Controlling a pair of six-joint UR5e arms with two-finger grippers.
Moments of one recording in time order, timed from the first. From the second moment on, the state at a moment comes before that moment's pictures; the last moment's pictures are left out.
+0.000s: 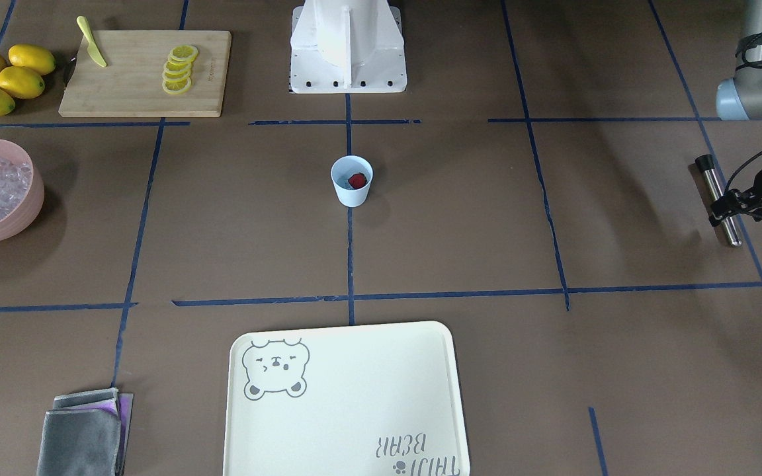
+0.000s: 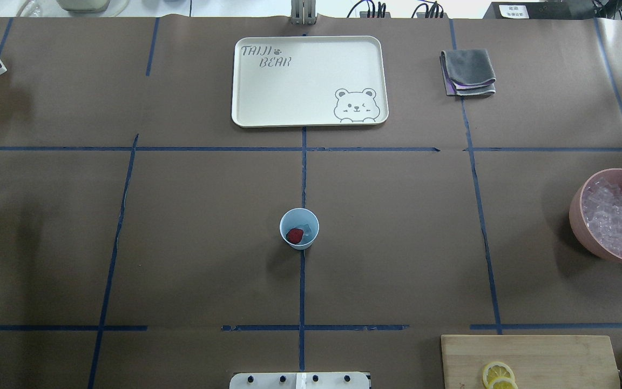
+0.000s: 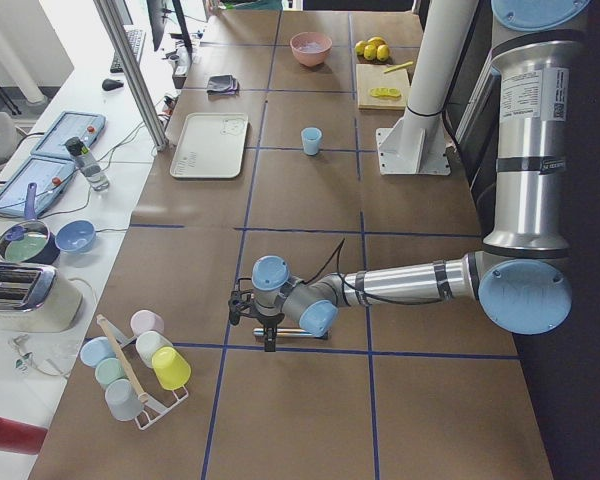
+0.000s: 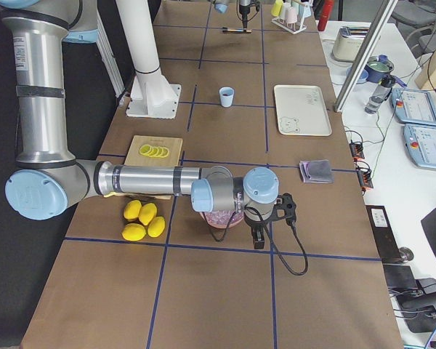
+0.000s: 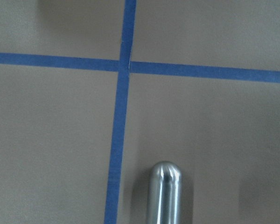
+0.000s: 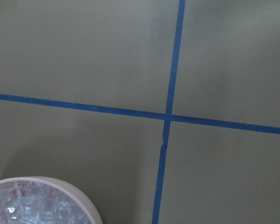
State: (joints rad) left arm -1.14 -1.53 -1.35 -2.29 -2.19 -0.67; right arm 1.57 -1.57 1.59 -1.47 2.41 -0.03
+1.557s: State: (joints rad) left arm -1.13 -1.51 -1.35 -2.29 -2.19 -0.67; right arm 1.57 -1.57 1.59 -1.47 2.41 -0.03
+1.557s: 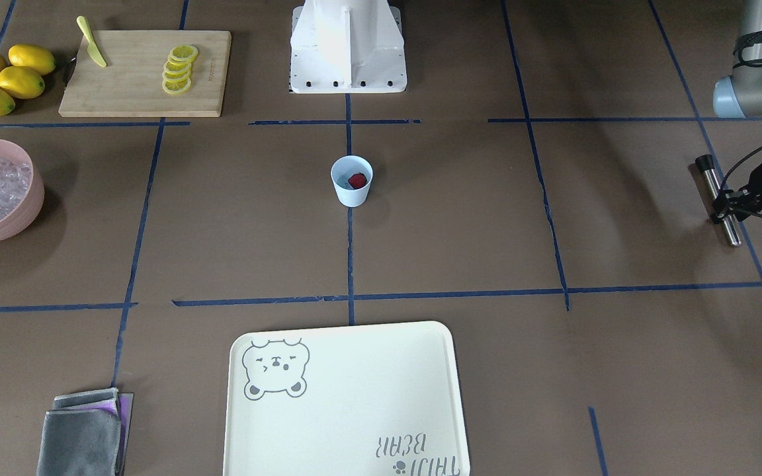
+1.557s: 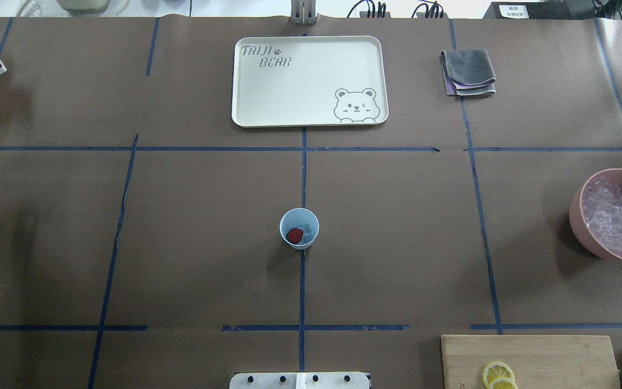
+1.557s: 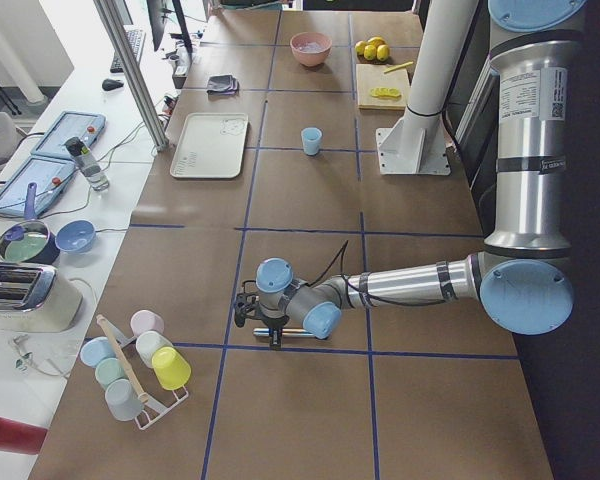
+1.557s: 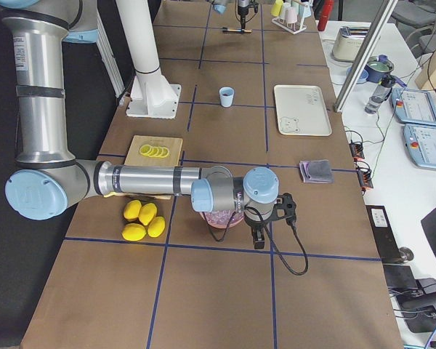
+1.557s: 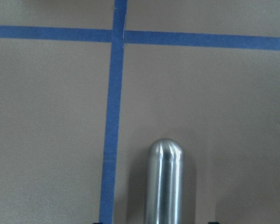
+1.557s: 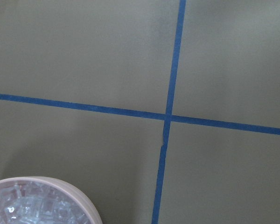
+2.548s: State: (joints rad) left arm -1.18 -1.52 -1.57 -2.28 -2.30 -0.65; right arm 1.57 -1.57 1.59 -1.47 2.41 -0.03
